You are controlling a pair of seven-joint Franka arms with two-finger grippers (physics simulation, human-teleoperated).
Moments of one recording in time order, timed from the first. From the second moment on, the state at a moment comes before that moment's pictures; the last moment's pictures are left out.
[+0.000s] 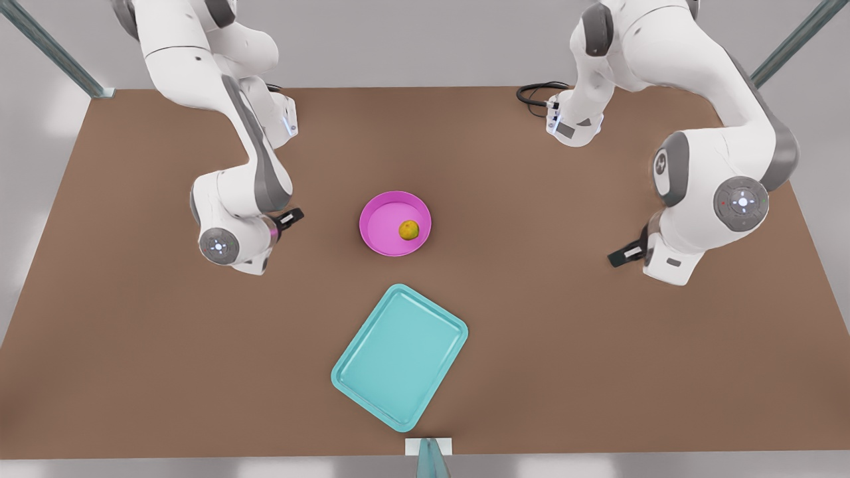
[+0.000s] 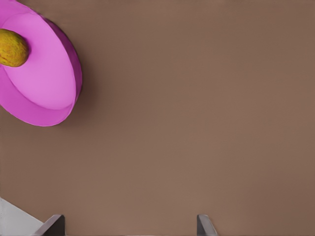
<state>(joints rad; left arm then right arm) -0.60 0.40 0.65 -1.27 -0.26 1.38 -0.35 0.26 0.28 0.01 -1.85 0.18 1.62 -0.28</state>
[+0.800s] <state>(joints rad) -0.13 0.28 0.04 -1.31 -0.07 1.29 -0.15 0.42 0.43 0.10 -2.13 0.64 2.34 -0.11</state>
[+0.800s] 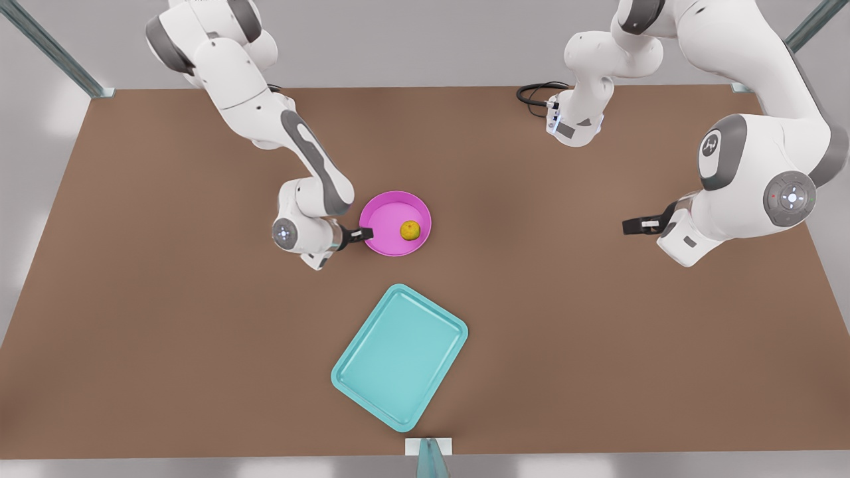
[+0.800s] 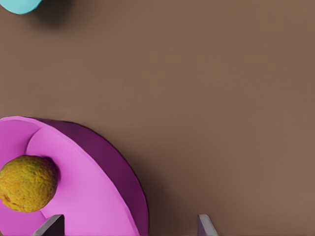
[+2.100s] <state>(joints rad) -0.13 0.29 0.04 -1.30 -0.07 1.28 -0.10 0.48 0.46 0.11 -2.07 0.65 2.31 -0.12</state>
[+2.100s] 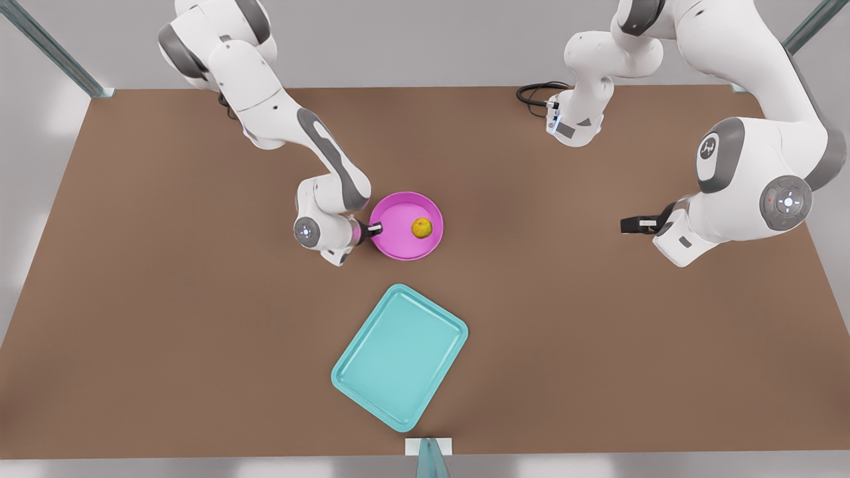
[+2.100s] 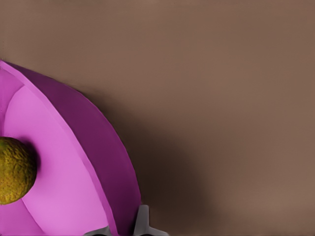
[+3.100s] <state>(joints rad) -0.13 0.30 0.04 -1.27 -0.06 1.31 -0.09 0.33 0.87 0.08 -1.34 0.80 2.43 -0.01</state>
